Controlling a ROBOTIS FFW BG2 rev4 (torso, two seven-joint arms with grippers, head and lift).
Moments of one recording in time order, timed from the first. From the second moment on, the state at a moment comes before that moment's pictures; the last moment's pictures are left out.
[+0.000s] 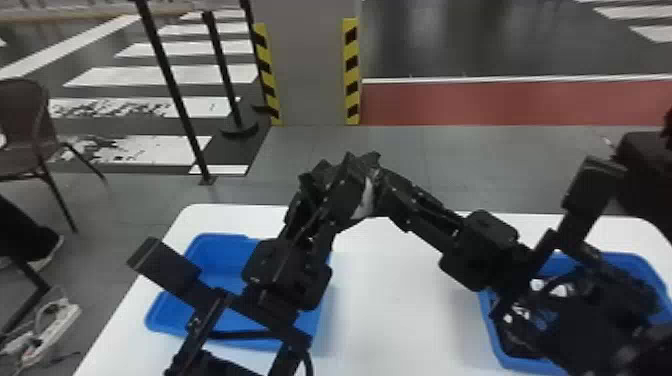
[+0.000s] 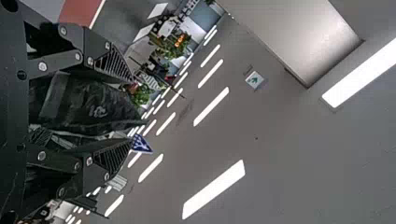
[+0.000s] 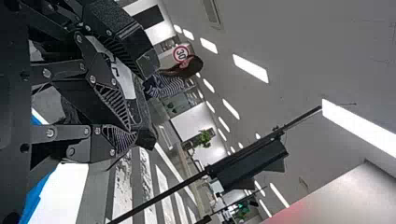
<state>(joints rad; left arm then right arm) 0.38 0.08 -0.20 -2.23 0.66 0.02 -0.19 0.07 -0.10 0.16 -2.13 -0.67 0.59 0.49</state>
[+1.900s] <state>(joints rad) 0.32 0.04 0.00 -1.83 0.04 -0.05 0.05 0.23 -0.11 -0.04 -2.08 -0.36 0.54 0.48</state>
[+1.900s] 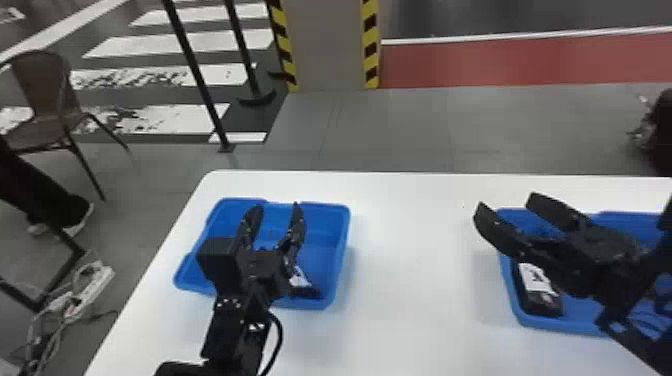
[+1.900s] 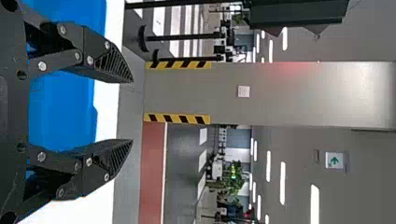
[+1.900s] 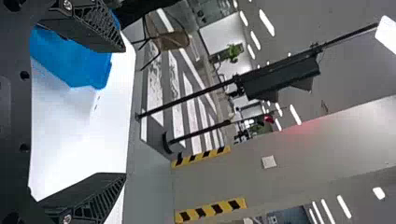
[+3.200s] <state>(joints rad) 0.37 0.04 -0.05 -1.84 0.06 -0.25 -0.01 0.15 -0.07 -0.26 -1.62 -0.29 0.35 0.10</state>
